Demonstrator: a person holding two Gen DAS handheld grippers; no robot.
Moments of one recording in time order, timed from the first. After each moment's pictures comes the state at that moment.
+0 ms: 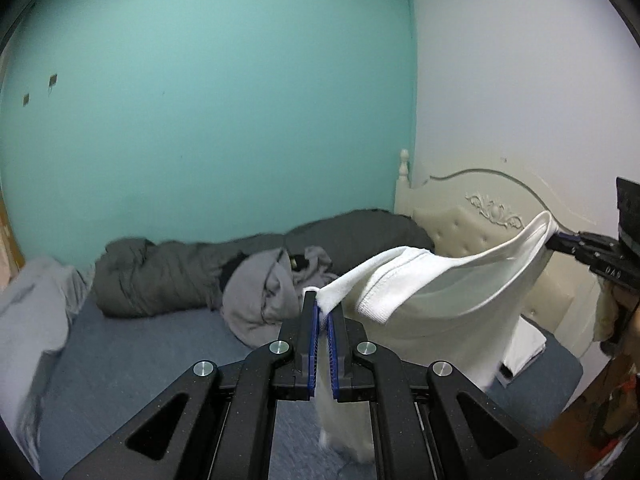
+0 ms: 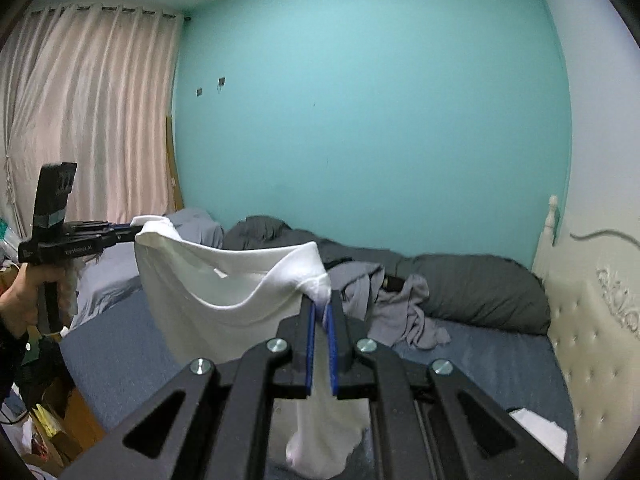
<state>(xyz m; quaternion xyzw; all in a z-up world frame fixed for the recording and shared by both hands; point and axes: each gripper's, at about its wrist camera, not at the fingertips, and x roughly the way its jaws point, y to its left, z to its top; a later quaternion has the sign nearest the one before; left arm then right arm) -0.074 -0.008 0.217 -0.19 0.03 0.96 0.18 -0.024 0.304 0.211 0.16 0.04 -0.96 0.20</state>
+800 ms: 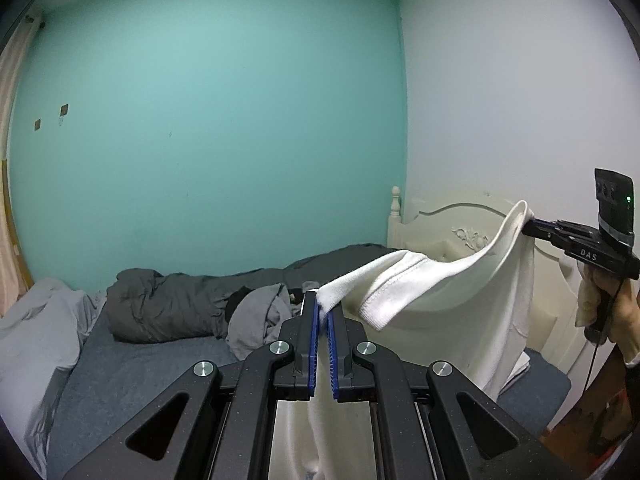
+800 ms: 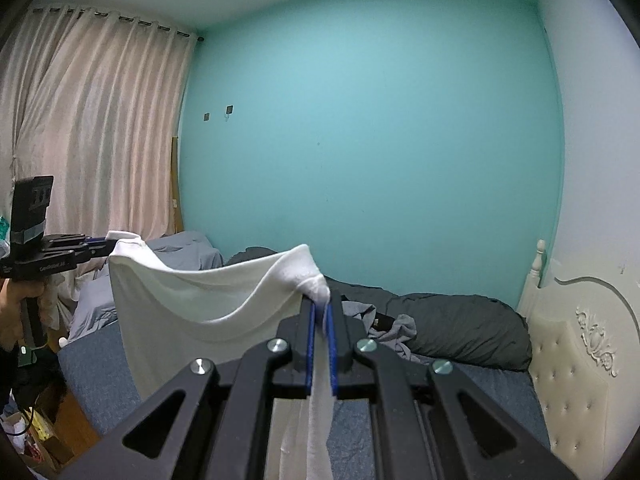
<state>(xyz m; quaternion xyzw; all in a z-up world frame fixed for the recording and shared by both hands) 0.014 -0.023 0.271 -0.13 0.03 0.97 0.18 0.022 0.299 0.272 0.11 0.06 -0.97 0.20</state>
